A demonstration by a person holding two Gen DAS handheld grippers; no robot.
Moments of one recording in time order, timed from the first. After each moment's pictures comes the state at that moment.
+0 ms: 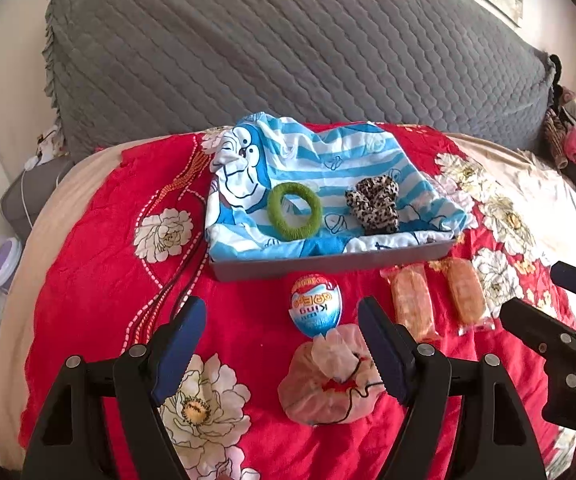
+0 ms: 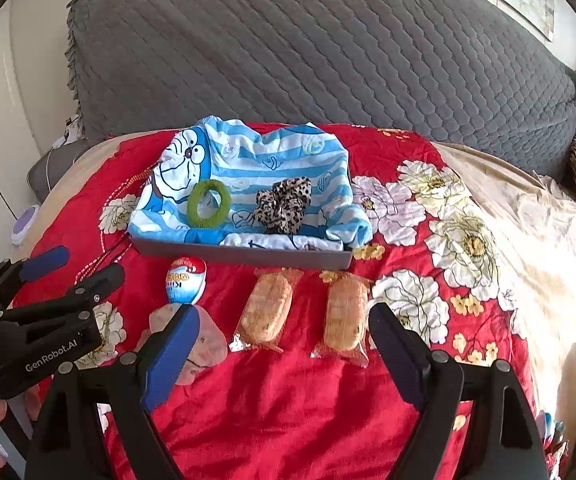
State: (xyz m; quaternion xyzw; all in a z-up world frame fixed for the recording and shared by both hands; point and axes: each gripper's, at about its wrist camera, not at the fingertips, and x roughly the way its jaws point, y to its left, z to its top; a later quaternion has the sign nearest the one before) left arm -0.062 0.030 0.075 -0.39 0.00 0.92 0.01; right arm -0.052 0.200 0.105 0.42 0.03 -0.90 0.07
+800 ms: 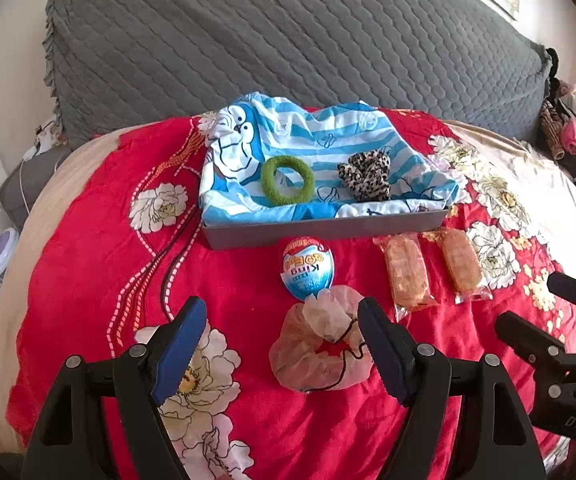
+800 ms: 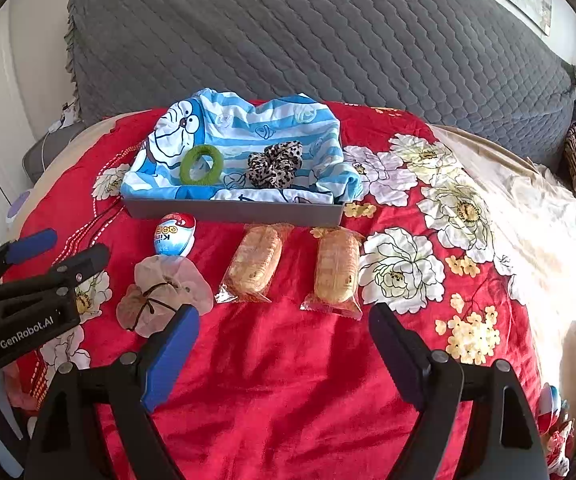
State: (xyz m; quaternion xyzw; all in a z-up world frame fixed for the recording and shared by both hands) left arm -0.039 0.034 0.056 -0.41 0.00 0.91 0.02; right arm -0.024 0.209 0.077 0.44 0.04 -0.90 0.06
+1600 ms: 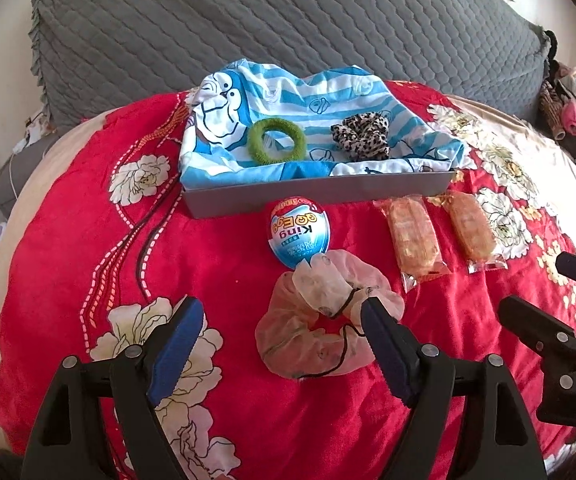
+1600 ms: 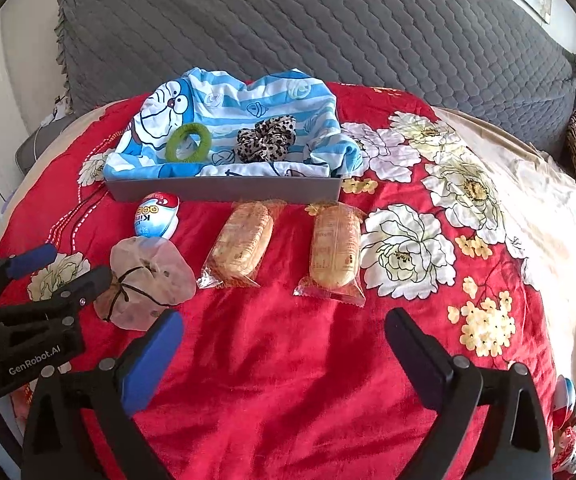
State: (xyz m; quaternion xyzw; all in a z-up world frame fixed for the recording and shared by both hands) left arm -0.044 0.044 0.020 -0.43 0.01 0.90 0.02; right arm -0.034 0.214 0.046 0.46 0.03 -0.89 0.05
